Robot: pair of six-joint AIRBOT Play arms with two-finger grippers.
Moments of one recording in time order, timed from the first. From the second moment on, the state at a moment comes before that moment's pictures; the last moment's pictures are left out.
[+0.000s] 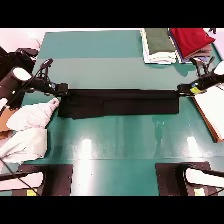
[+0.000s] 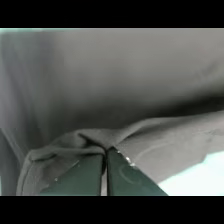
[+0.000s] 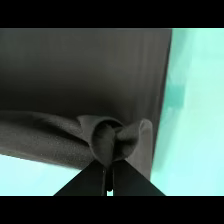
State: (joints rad) left arm 0.02 -1.40 1.17 1.01 -1.00 -1.30; right arm -0.16 -1.37 1.28 -1.36 1.26 1.39
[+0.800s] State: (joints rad) left arm -0.05 -1.50 1.34 0.91 -1.05 -1.33; right arm -0.51 -1.58 1.22 -0.98 1.33 1.23
